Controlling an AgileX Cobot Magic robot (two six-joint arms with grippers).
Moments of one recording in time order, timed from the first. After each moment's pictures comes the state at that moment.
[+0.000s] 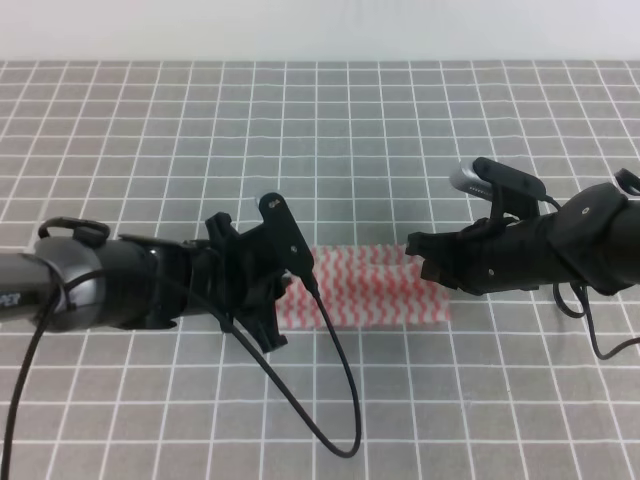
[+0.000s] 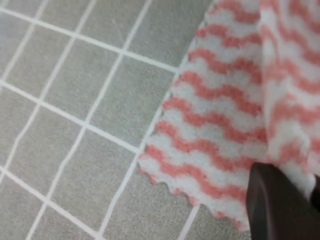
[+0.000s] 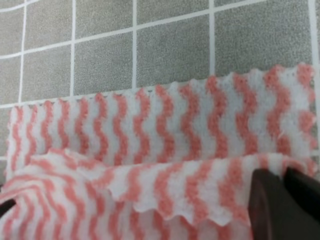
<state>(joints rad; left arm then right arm) -0.51 1.84 -0.96 -1.77 0.11 2.50 0.39 1.86 -1.05 0.98 0.27 -0.39</state>
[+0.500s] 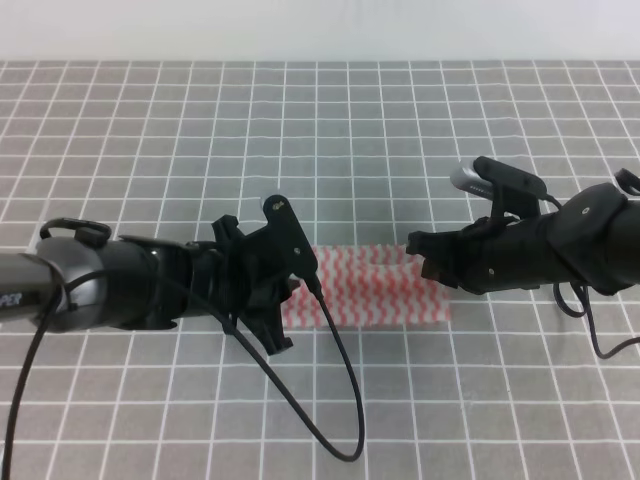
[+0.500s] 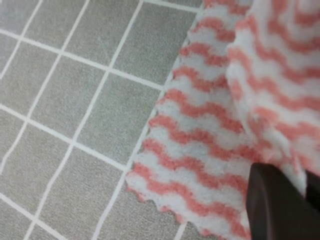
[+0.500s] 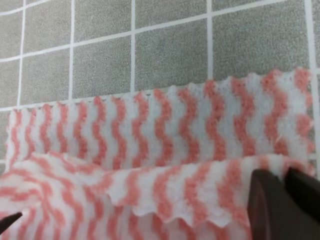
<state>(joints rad) -0.51 1.85 -0.96 -1.77 0.14 2.50 0.39 1.86 -1.05 0.98 0.26 -0.40</state>
